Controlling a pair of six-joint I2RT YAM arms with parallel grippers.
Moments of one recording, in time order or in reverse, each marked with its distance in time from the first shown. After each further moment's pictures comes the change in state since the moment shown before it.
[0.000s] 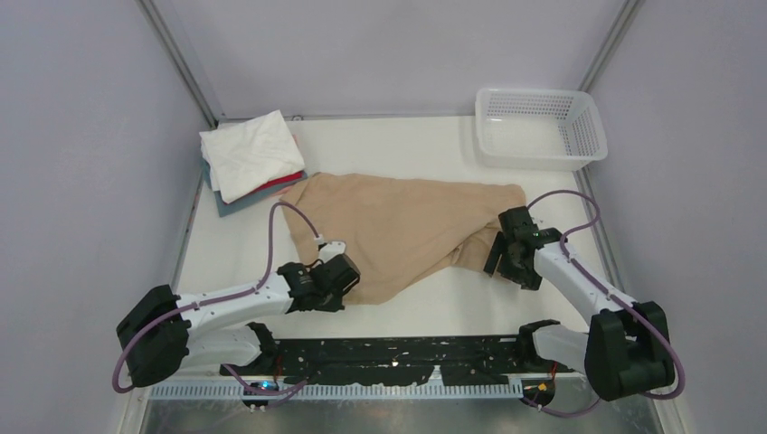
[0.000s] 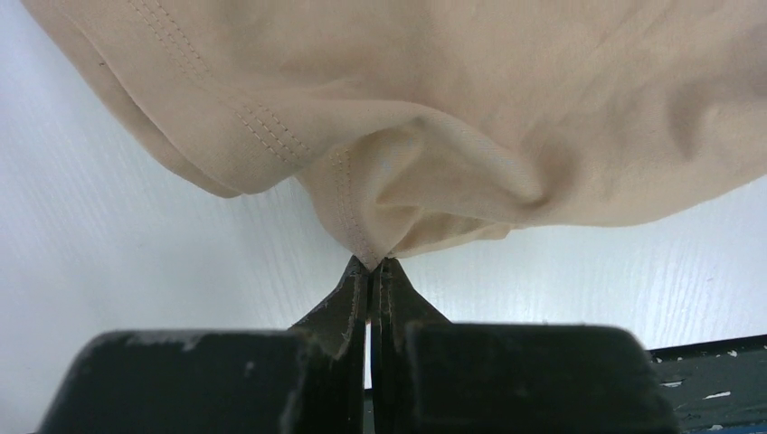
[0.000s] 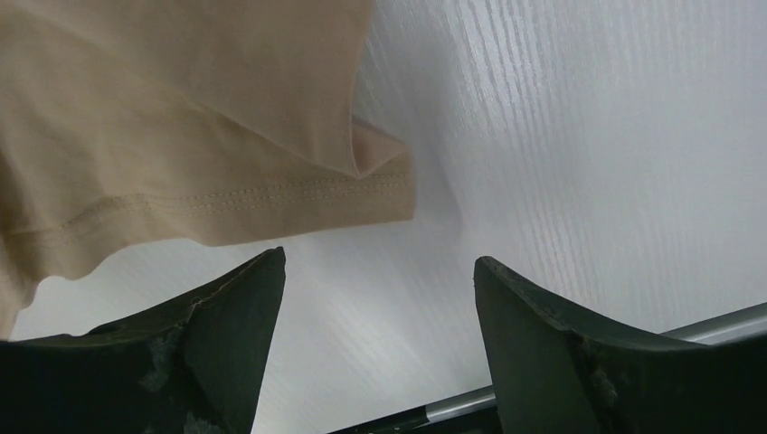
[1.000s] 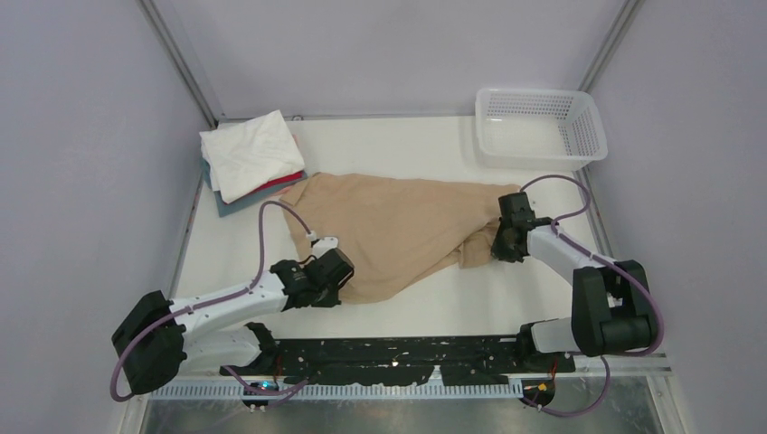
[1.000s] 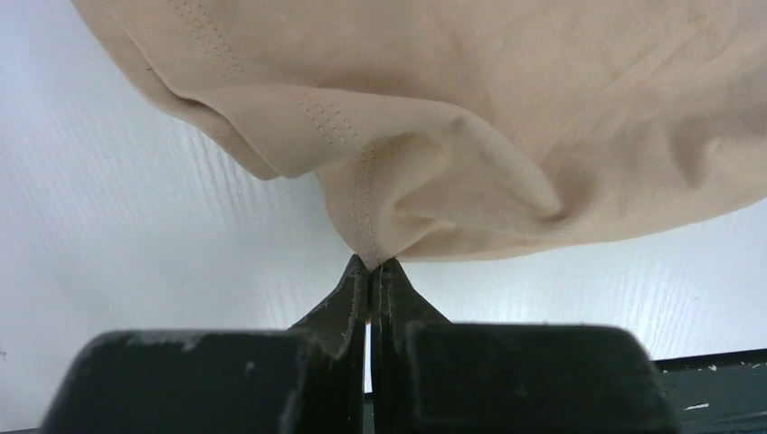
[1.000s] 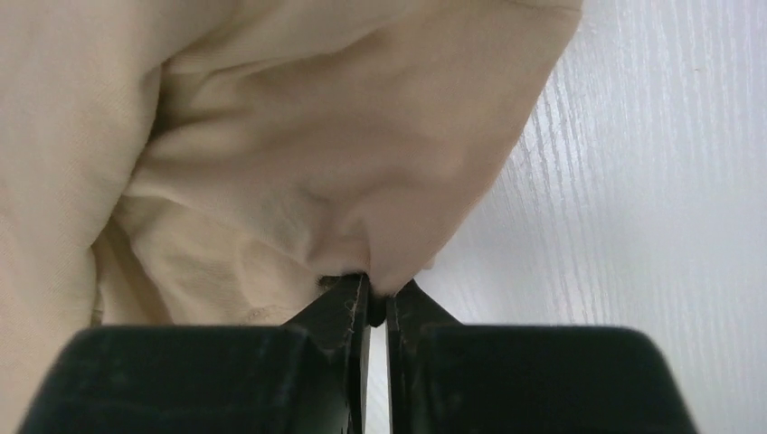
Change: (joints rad) left arm 0.061 -0.031 0.000 -0.005 0.009 -0.001; right arm -0.061 0.250 0.030 0.337 -0.042 -0.091
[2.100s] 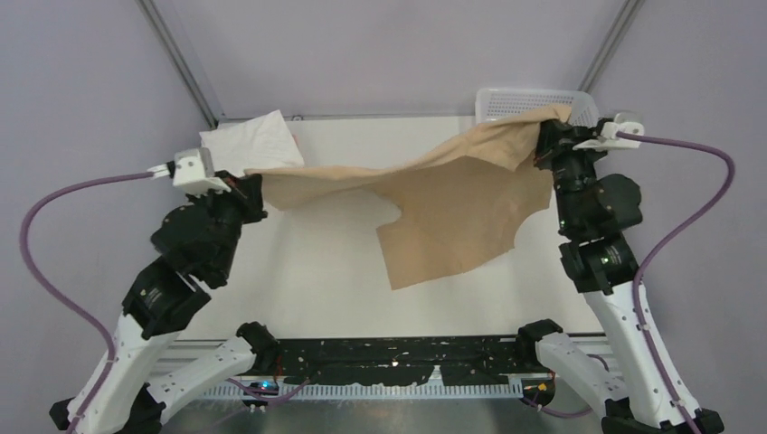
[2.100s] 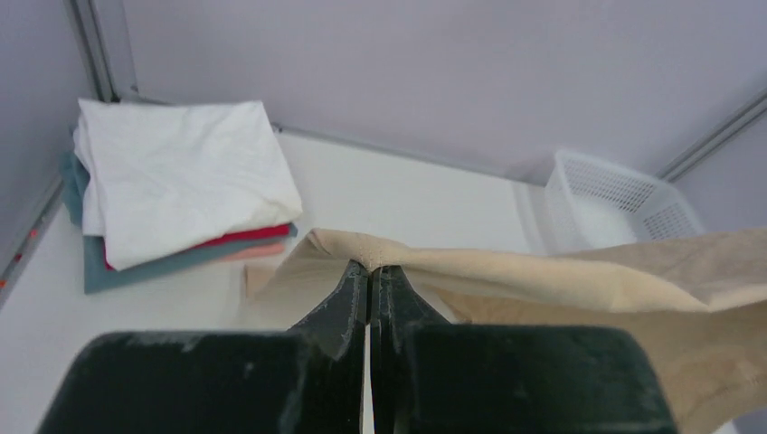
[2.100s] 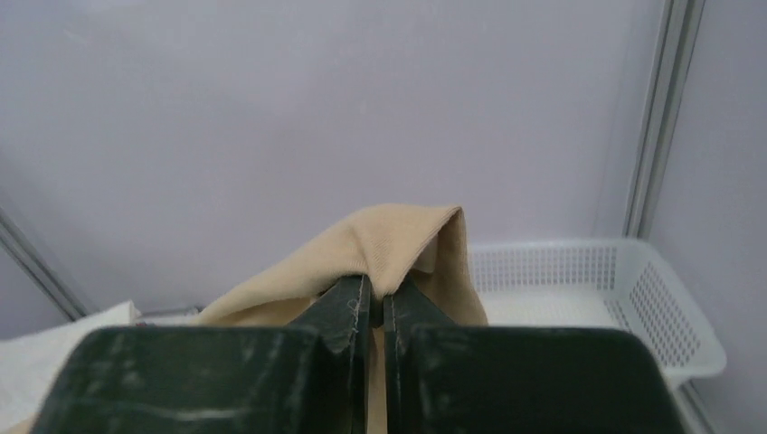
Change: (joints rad) left arm 0.219 -0.417 0.610 0.071 -0.368 0.454; right arm 0.135 -0.566 0.362 0.514 0.122 -0.395
